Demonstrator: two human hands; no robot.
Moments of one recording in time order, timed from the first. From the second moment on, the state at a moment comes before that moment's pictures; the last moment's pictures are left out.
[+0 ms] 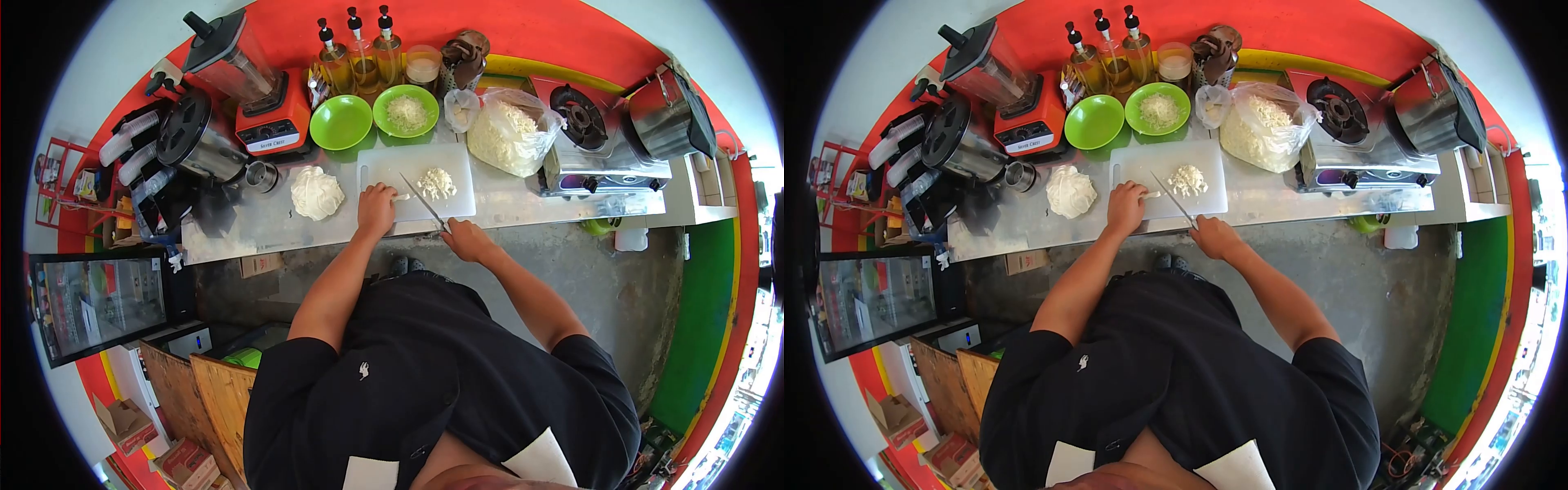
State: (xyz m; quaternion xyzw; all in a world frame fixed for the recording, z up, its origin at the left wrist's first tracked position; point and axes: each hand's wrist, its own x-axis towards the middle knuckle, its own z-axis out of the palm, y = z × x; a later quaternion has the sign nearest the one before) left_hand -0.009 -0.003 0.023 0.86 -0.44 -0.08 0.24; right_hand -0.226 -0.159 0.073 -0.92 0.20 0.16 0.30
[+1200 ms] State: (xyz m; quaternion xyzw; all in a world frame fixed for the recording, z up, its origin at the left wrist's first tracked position) left_hand -0.045 -0.003 0.021 0.86 -0.42 -0.01 0.28; right_hand -0.204 -0.104 0.060 -0.91 0.29 0.15 0.26
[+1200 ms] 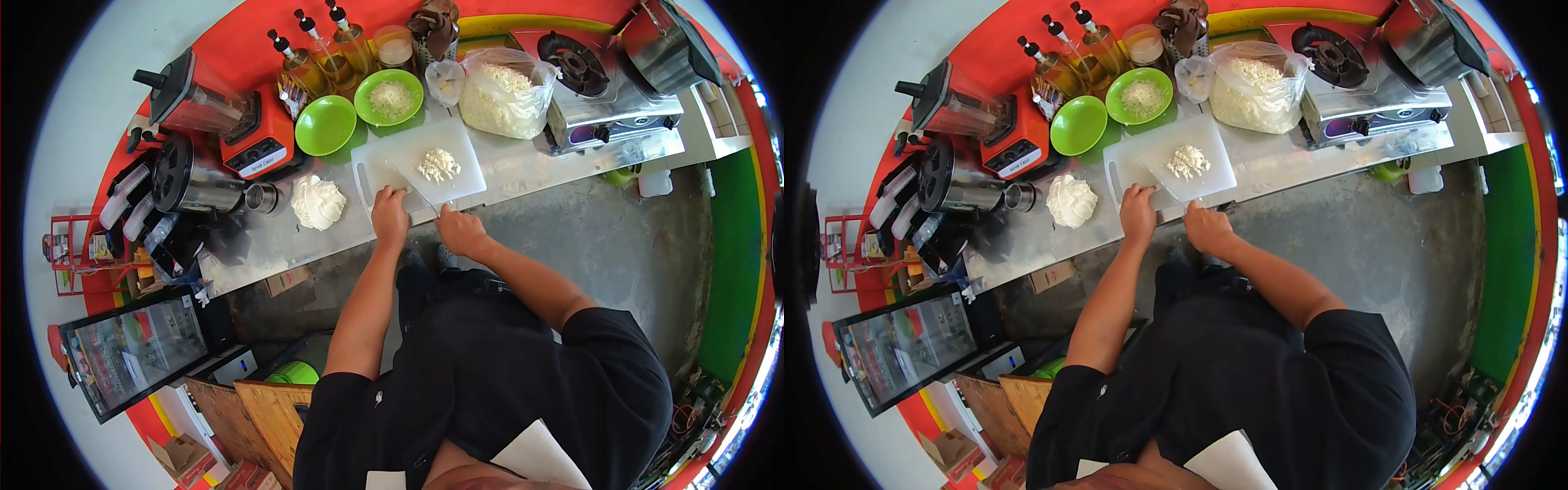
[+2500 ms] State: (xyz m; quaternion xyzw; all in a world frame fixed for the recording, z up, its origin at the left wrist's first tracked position) left_hand -0.048 0.001 0.021 0.89 -0.37 0.01 0.26; right_hand -0.181 -0.096 0.054 -0.93 0.29 0.12 0.20
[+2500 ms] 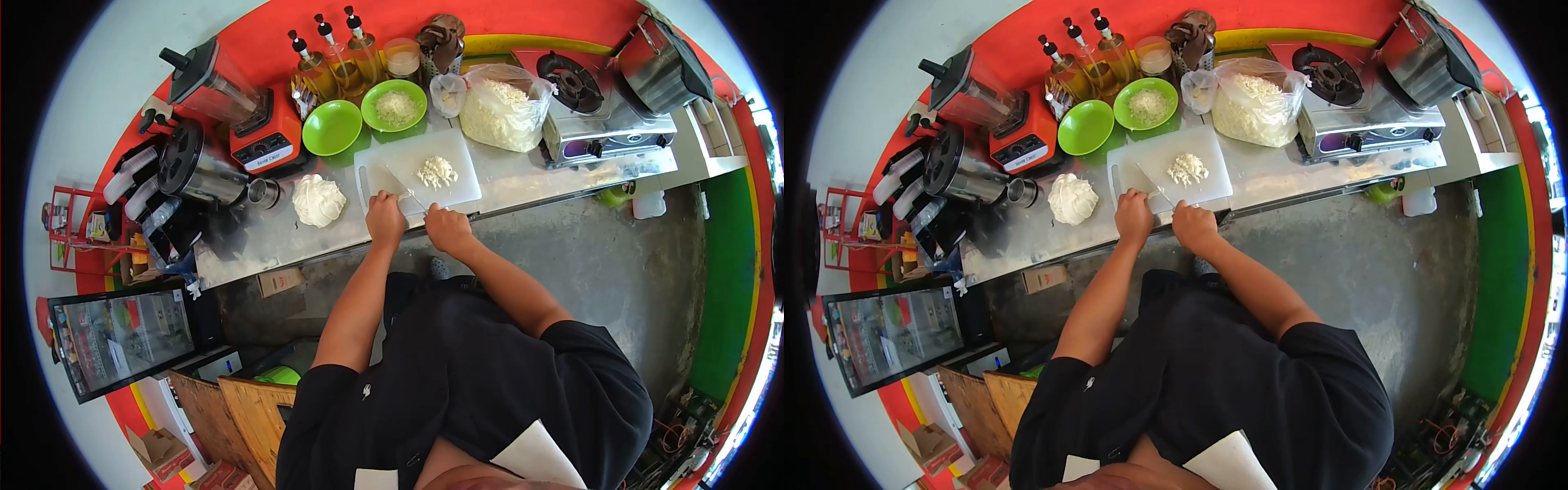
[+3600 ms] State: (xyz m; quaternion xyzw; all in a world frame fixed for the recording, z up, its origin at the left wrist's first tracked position) left_hand -0.037 0.023 0.020 0.86 -0.43 0.01 0.27; right_hand -0.172 -0.091 0.042 -0.93 0.29 0.10 0.19
